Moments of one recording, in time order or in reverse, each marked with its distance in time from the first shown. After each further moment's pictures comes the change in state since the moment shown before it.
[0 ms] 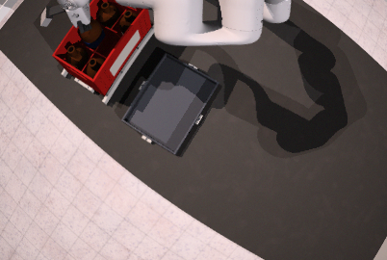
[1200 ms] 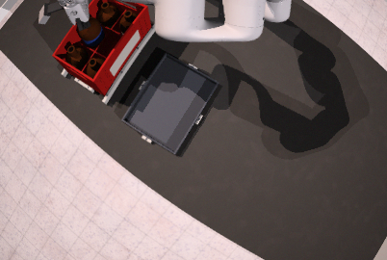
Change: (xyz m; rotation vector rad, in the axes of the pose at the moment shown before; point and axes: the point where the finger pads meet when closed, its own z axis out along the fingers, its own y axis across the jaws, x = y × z) arm 0.000 0.000 -0.017 0.000 0.000 0.000
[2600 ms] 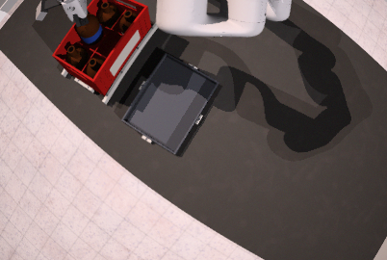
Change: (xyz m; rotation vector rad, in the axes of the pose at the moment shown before) arm 0.000 0.000 -0.024 0.000 0.000 0.000
